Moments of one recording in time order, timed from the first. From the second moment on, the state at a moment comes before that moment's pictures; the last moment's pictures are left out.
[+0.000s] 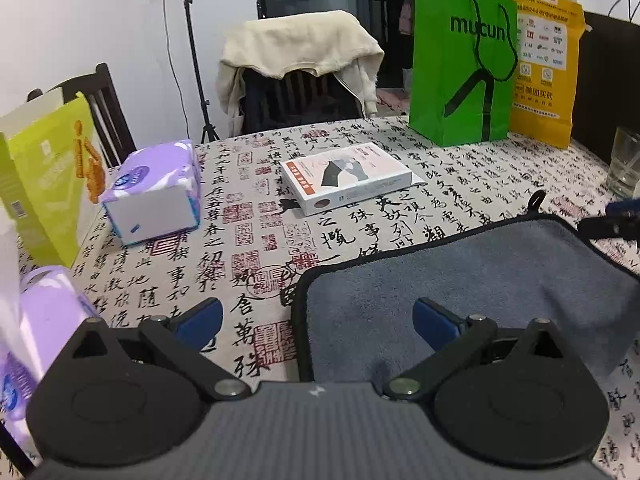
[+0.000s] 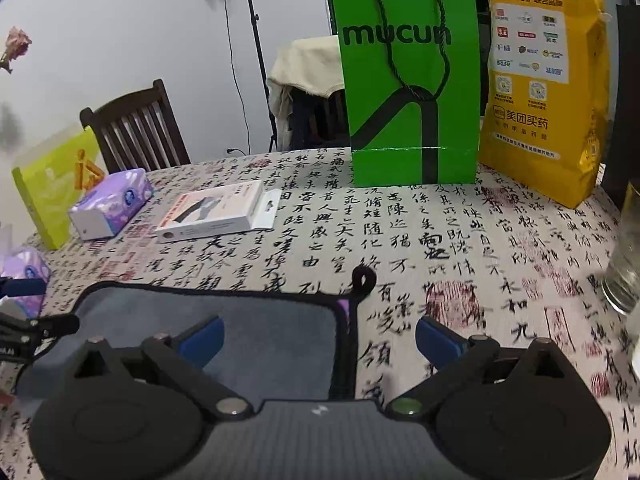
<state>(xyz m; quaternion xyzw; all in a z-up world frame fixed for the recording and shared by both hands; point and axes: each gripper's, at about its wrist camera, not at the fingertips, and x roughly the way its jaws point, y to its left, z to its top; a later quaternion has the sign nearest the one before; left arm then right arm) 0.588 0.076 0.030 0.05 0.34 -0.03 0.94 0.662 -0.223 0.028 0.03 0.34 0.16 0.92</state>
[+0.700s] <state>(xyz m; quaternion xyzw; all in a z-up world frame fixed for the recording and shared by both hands) 0.475 0.075 0.047 0.04 0.32 -0.03 0.95 0.540 -0.223 0.049 0.03 0.32 0.17 0.93</state>
